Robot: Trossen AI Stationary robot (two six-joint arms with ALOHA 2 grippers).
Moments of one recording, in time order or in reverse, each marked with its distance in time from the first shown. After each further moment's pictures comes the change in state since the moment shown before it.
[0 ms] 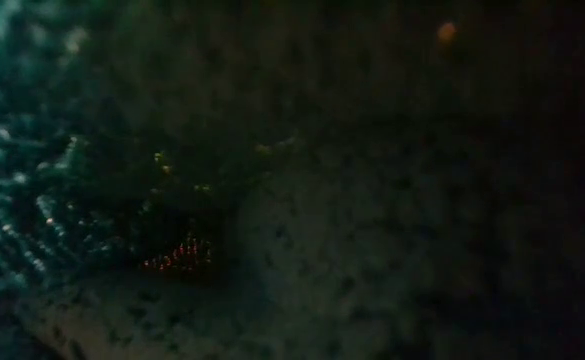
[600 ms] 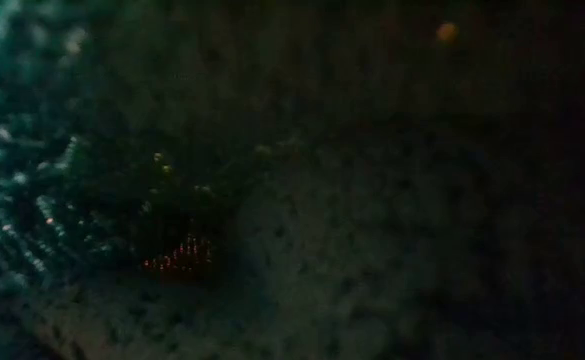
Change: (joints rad) left arm 0.000 0.000 0.000 0.000 0.000 0.000; right arm 0.000 0.000 0.000 0.023 0.011 -0.007
